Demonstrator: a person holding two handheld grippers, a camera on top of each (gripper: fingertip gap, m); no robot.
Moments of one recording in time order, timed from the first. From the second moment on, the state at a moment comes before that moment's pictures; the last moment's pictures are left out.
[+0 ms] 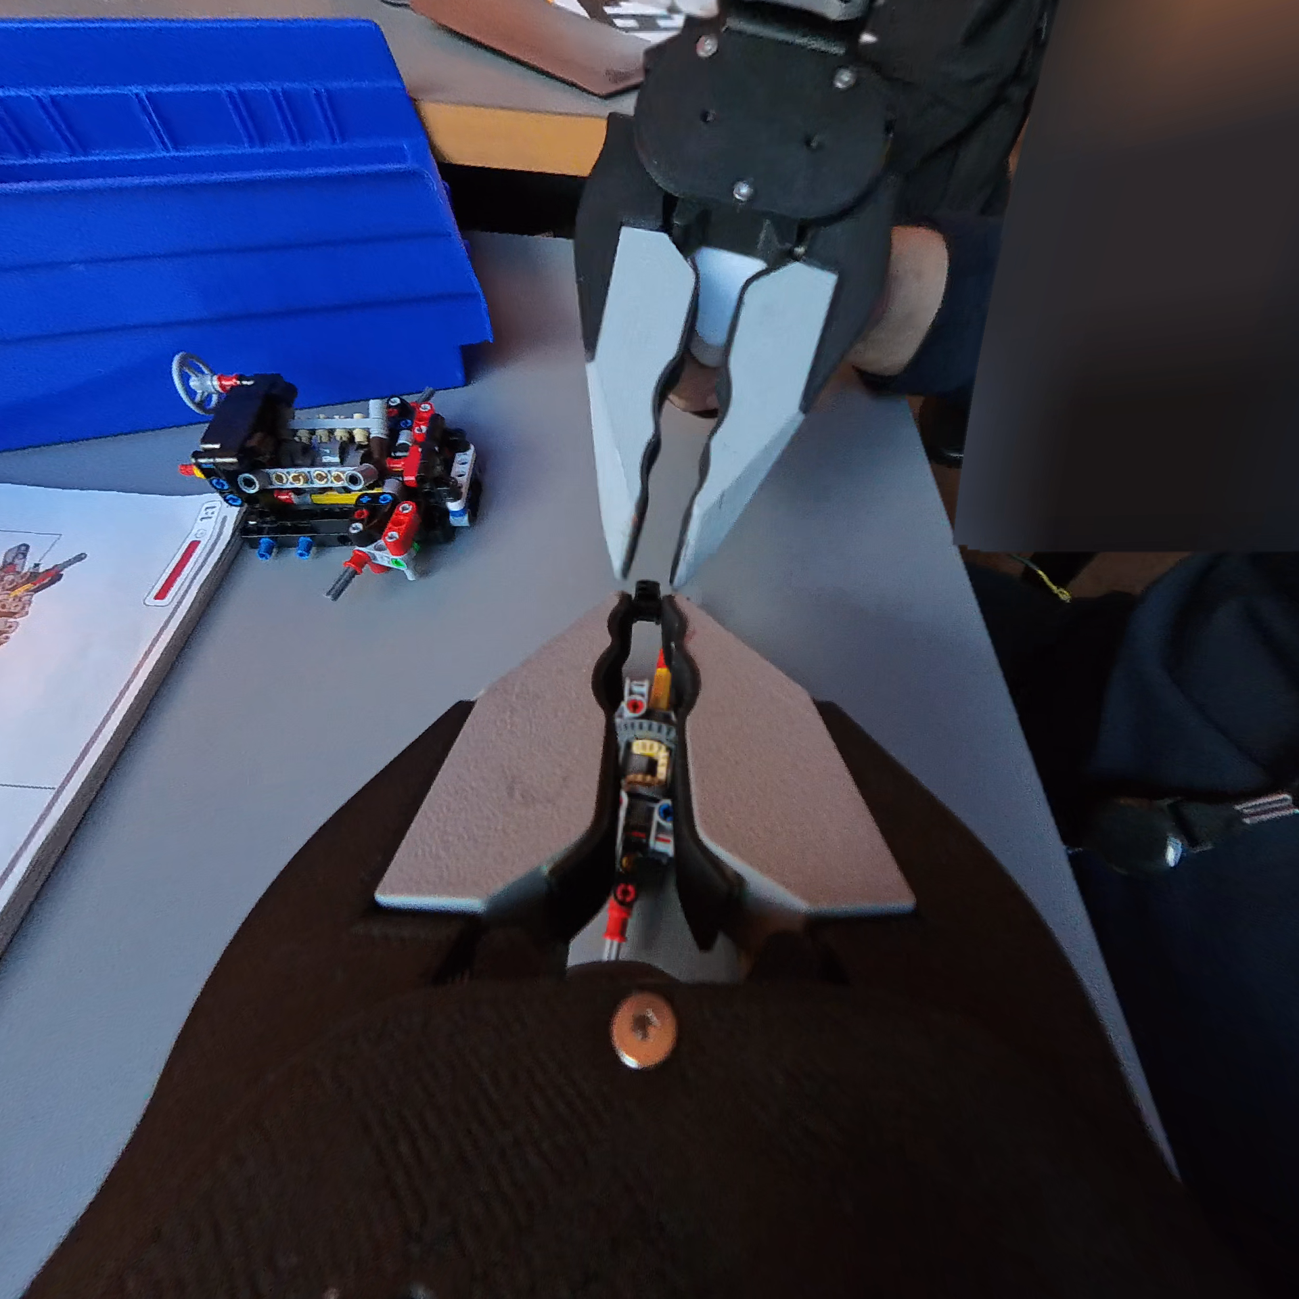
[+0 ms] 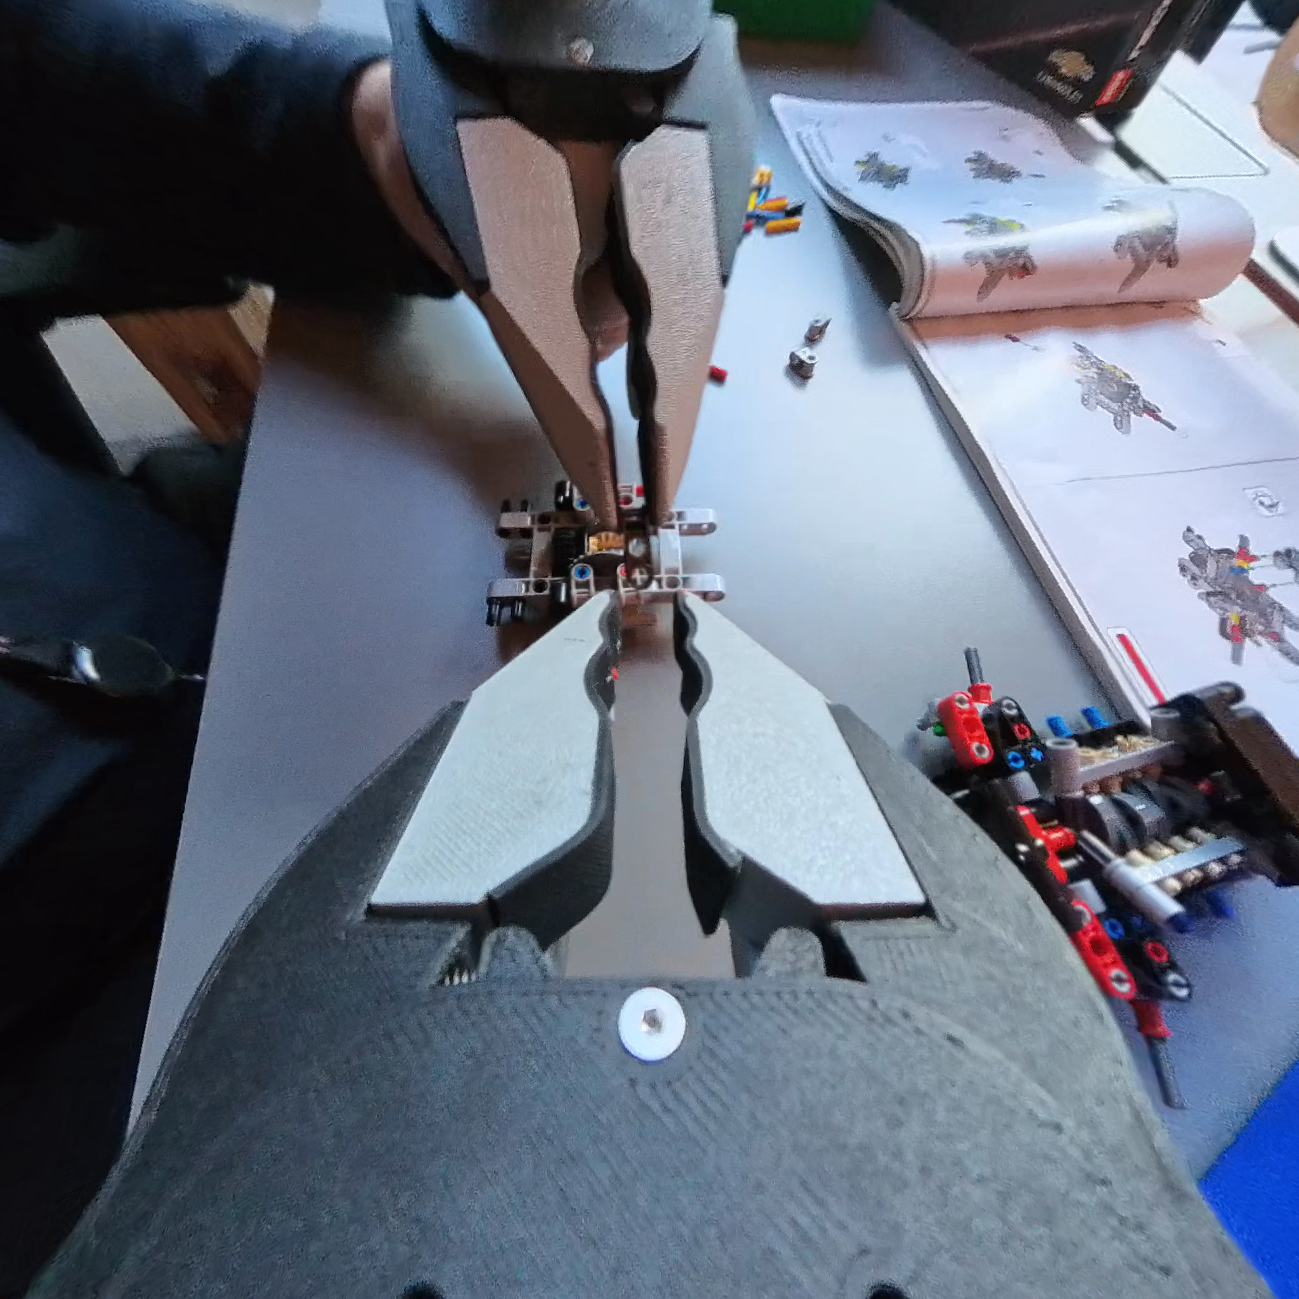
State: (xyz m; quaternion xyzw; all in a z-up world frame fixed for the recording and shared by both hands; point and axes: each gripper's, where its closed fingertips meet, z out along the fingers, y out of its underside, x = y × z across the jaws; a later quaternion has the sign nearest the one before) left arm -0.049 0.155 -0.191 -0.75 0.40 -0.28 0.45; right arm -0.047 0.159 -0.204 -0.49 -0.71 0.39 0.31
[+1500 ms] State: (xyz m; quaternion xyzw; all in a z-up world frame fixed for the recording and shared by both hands) left arm -0.049 0.141 -0.219 -0.77 0.47 -0.25 0.35; right arm -0.043 0.148 -0.232 -0.52 -0.75 0.33 0.25
